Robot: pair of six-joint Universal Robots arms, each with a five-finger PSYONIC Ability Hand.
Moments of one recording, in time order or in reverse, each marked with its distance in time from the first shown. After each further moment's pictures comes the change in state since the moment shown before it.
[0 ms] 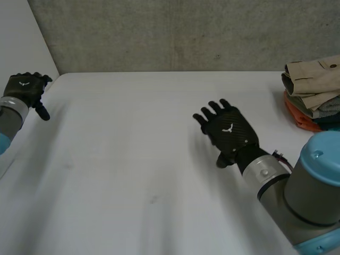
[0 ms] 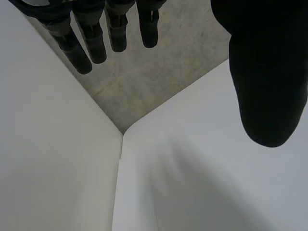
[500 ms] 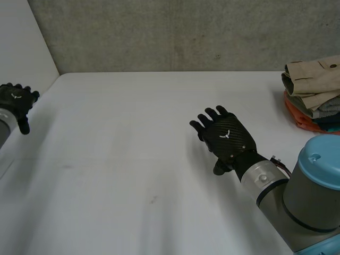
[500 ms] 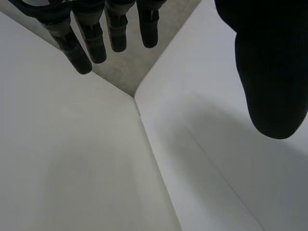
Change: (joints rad) left arm 0.093 0.036 -0.124 0.010 0.035 0.378; right arm 0.004 -0.004 0.011 0.027 -0.008 0.010; left_hand 0.000 0.000 0.000 0.000 0.000; right_hand 0.000 0.000 0.000 0.000 0.000
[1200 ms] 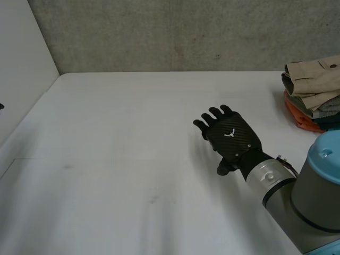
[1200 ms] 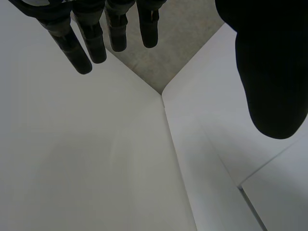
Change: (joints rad) left arm 0.208 0.620 -0.787 0.279 0.117 -0.118; right arm -0.020 -0.045 0.007 0.052 -0.008 0.005; left_hand 0.000 -0.003 0.000 0.000 0.000; right_hand 0.000 0.000 0.000 0.000 0.000
